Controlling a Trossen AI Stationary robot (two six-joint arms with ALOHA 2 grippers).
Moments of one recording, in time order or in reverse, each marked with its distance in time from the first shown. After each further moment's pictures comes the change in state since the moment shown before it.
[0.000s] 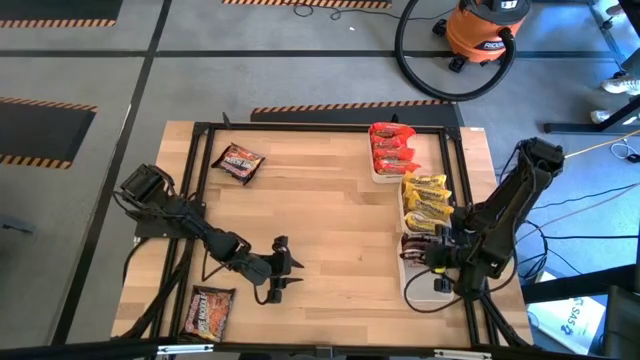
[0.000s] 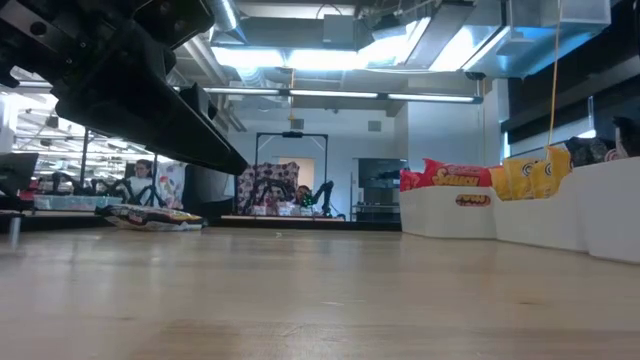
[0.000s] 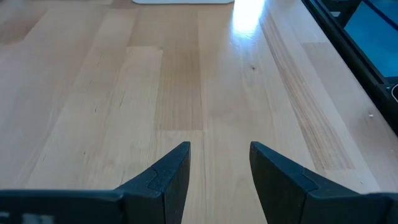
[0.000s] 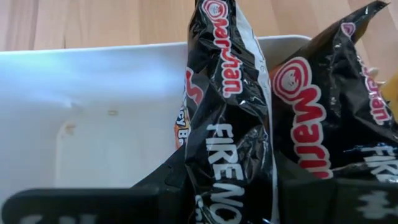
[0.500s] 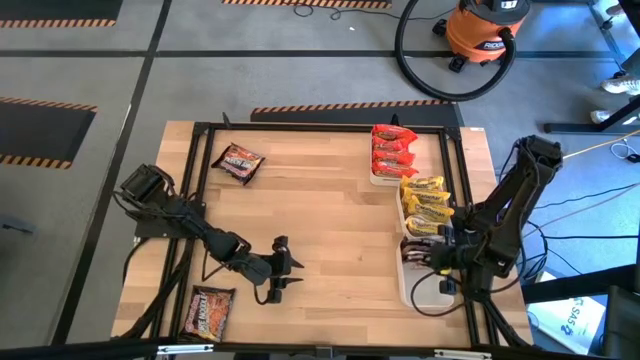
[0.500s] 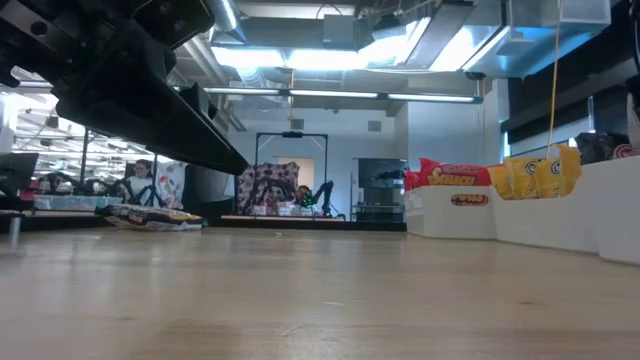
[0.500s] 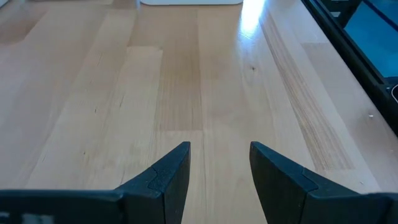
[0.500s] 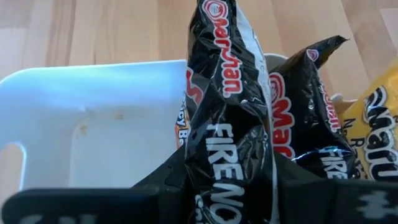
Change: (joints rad) left arm 0.001 0.000 0.000 0.001 0.000 0.000; right arm 0.030 -0.045 0.061 -0.070 0.013 -0.004
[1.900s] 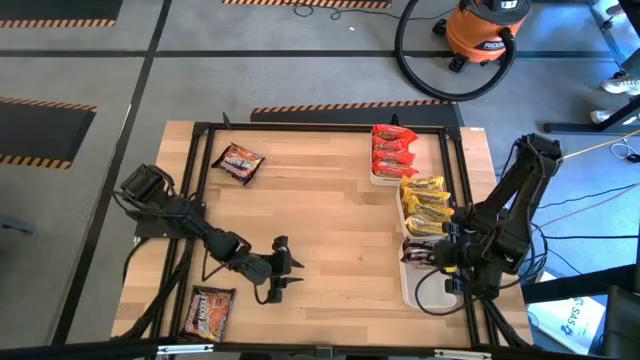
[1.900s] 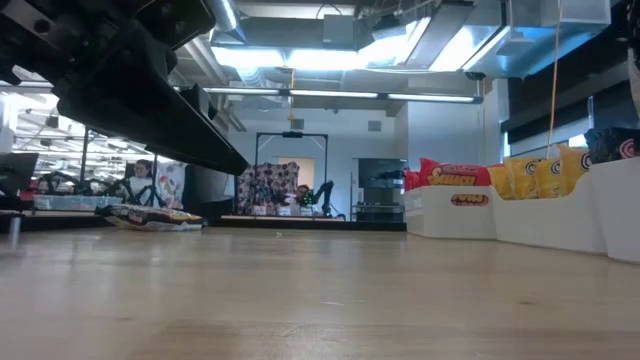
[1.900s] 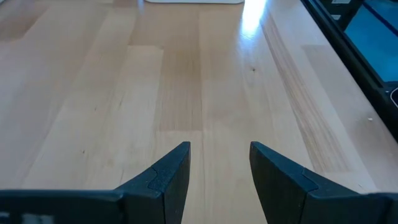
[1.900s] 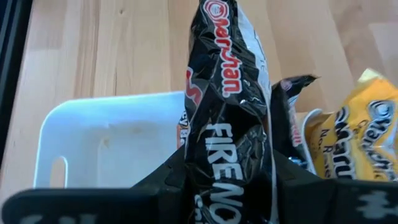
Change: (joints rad) left arm 0.000 0.000 0.000 0.001 0.001 -0.017; right arm 0.011 -0.039 0.123 -0.128 -0.022 -0.002
